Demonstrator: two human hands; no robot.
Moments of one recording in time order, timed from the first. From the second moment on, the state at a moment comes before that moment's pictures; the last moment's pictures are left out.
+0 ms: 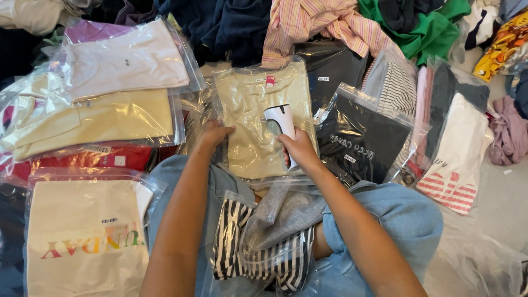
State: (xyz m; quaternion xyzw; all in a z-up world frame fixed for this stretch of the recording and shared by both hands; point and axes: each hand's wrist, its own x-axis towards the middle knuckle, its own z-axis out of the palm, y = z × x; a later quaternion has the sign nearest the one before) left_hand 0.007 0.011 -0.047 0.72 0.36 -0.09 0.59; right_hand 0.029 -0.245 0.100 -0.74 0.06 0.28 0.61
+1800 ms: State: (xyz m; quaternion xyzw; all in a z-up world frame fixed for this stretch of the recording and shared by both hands) left_hand -0.175 0.113 0.172 0.81 0.50 0.30 0.06; right_hand 0.033 -0.312 0.181 -0.67 0.11 0.21 0.70
